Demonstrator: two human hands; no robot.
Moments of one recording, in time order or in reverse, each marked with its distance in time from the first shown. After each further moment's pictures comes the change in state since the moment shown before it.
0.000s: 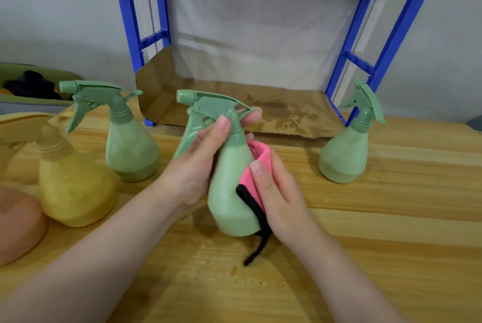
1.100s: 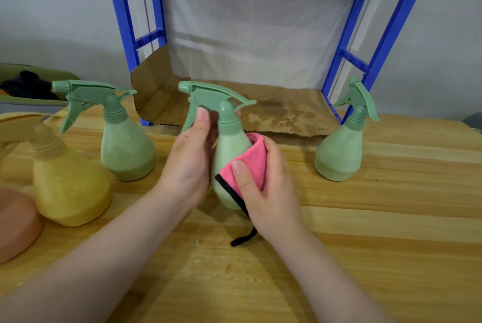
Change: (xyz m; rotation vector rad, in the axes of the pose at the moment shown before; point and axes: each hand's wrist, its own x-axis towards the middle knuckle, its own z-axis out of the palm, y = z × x) left_hand 0.003 -0.002 0.016 -0.163 0.297 -0.070; right_hand -0.001 0.009 0.005 -0.420 0.231 -0.008
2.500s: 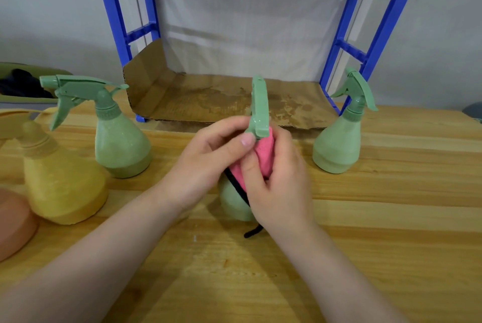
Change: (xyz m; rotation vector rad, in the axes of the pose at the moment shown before) left_hand -0.007 0.000 -0.001 0.421 -0.403 0.089; right_hand 0.001 -0.014 -0.010 -0.105 0.170 -0.082
